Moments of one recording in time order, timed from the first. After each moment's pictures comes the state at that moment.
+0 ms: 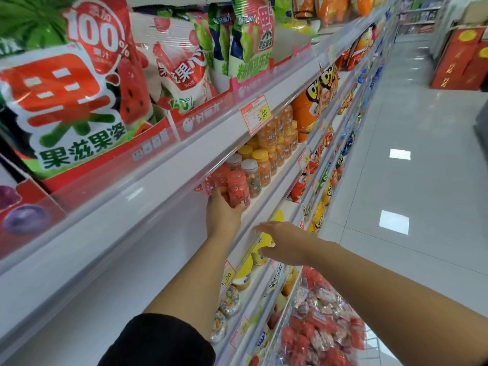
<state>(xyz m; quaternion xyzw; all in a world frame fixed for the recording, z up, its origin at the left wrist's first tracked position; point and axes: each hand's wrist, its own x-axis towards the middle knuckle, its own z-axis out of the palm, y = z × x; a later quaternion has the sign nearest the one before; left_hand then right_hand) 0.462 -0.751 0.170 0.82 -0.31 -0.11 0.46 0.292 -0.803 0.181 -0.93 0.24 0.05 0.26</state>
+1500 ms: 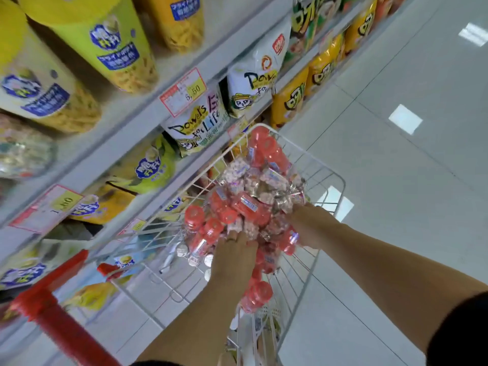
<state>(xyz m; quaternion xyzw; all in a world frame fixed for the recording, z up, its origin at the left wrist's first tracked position) 0.176 -0.752 -0.246 0.80 -0.49 -0.30 -0.15 0.101 -0.939 -0.248 -0.89 0.16 0.40 0.11</state>
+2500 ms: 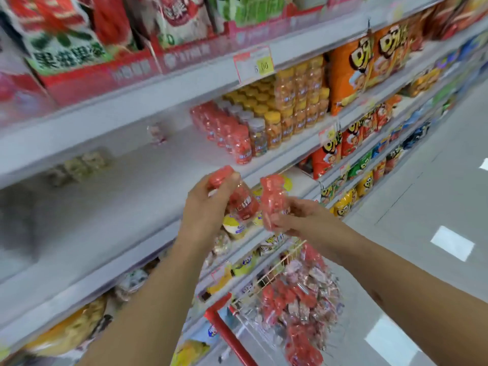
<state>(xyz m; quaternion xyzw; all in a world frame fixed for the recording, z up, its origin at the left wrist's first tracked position) 0.306 -0.653 0.230 0.72 -0.14 -0.17 0.65 0.176 -0.810 0.206 -0.68 0.18 -0.03 0.71</state>
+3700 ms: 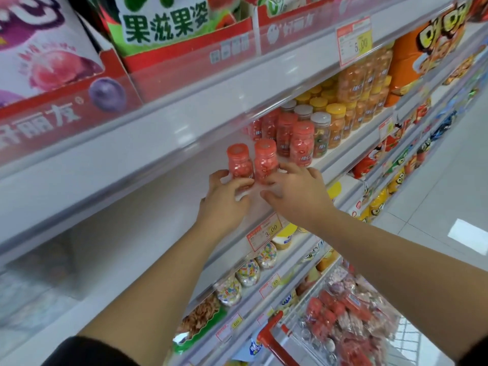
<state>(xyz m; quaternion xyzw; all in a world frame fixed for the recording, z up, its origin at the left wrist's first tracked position) 0.455 -0.604 0.194 0.88 -0.34 -0.11 0.31 0.352 -0.747 0.191 -0.96 0.21 -0.13 0.14</state>
